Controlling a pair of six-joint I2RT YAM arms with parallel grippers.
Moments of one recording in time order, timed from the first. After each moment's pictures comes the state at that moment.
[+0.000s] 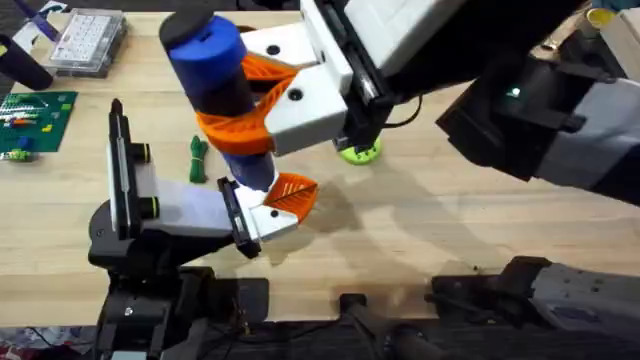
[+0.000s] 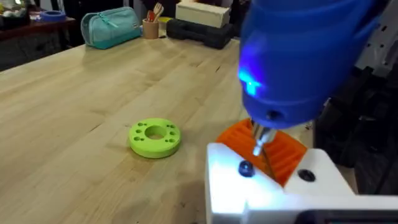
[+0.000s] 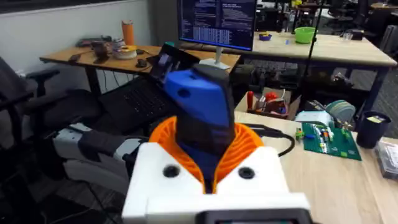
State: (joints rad) left arm -0.02 0.00 0.01 -0.11 1.14 -0.03; right arm 0.76 1.34 0.96 0.58 -1.12 0.15
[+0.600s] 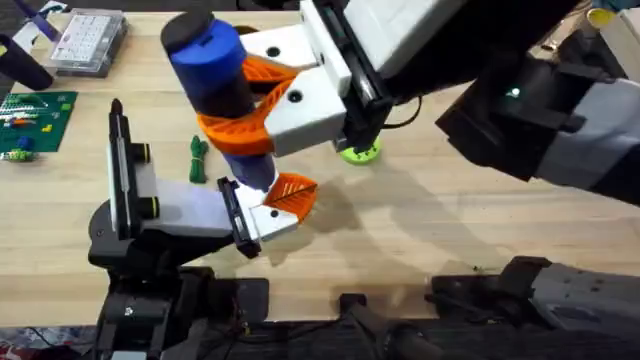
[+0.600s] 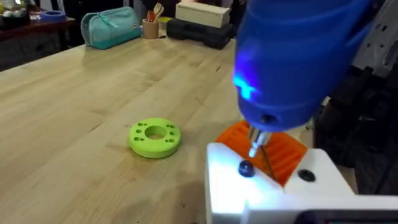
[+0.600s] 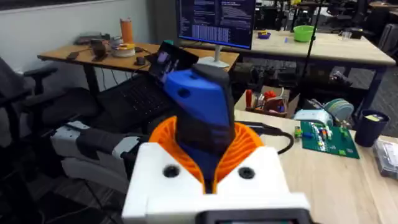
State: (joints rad) left arm -0.02 0.00 0.01 -0.11 1.14 -0.03; right arm 0.76 1.34 0.96 0.56 -1.12 0.13
